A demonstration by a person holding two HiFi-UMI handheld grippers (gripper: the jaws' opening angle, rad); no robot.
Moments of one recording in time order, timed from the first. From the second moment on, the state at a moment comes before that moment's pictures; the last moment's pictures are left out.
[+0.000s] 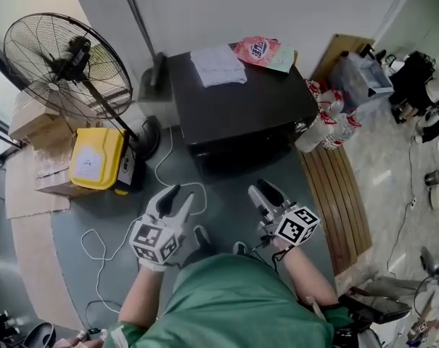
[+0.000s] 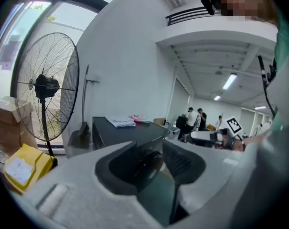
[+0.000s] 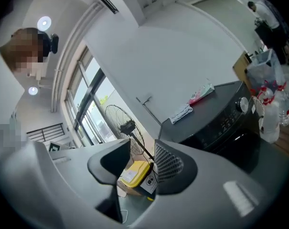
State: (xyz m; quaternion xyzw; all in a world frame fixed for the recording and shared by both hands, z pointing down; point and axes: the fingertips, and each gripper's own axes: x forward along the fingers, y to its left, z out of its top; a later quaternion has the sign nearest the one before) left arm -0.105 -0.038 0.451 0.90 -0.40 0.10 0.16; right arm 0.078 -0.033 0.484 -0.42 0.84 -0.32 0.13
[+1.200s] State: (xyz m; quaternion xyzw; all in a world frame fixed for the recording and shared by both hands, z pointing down) left arm -0.101 -0.165 0.518 0.87 -0.41 0.16 0.21; right arm 0.064 -0.213 0.693 -0.39 0.74 -0.52 0.16
